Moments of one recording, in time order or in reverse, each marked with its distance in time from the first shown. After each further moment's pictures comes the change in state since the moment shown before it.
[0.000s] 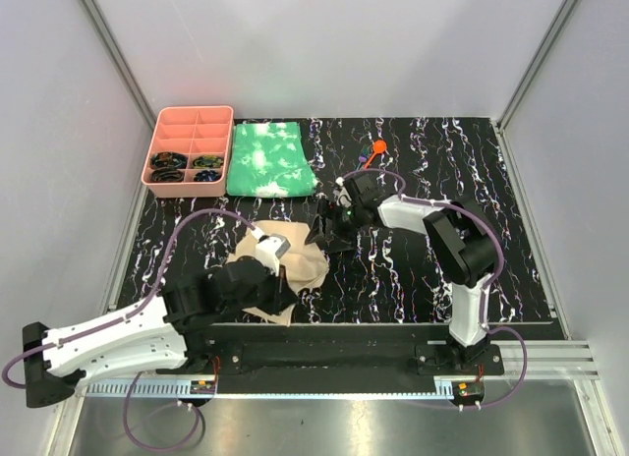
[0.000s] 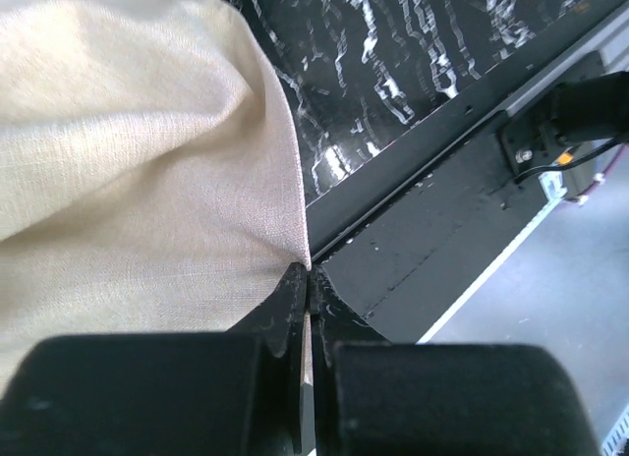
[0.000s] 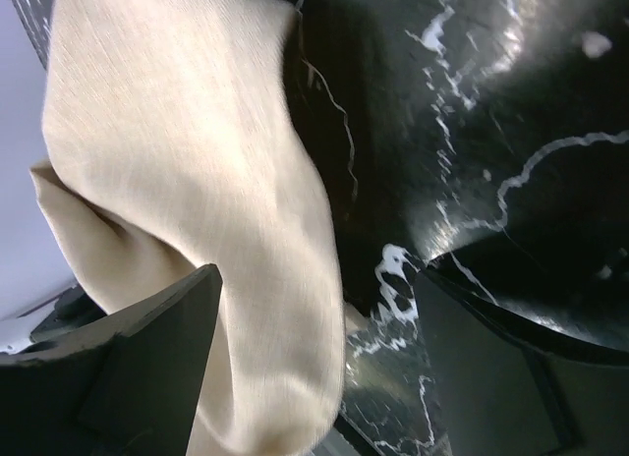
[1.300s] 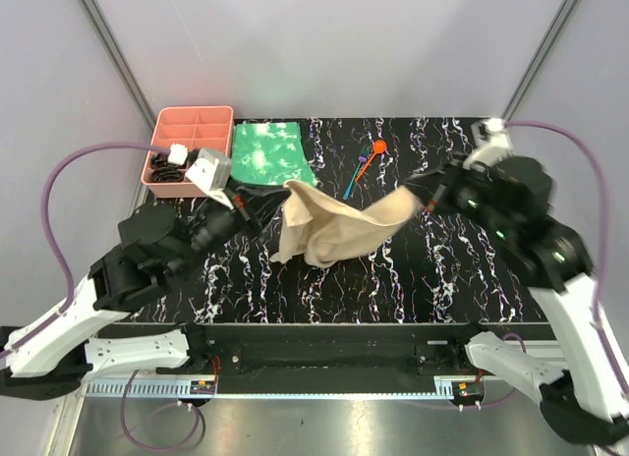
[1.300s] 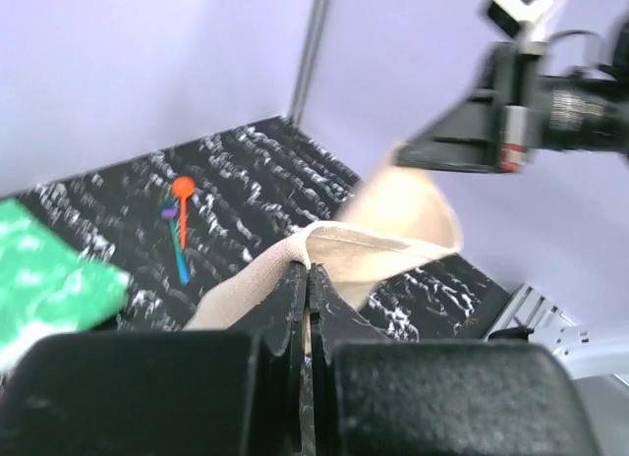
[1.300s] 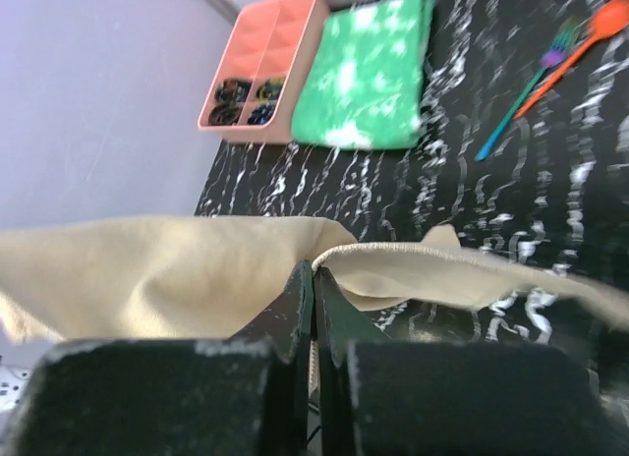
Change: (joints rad) left arm 0.000 0.079 0.666 0.160 -0.249 0.479; right arm -0.100 -0.984 0.242 -0.514 0.457 -0.115
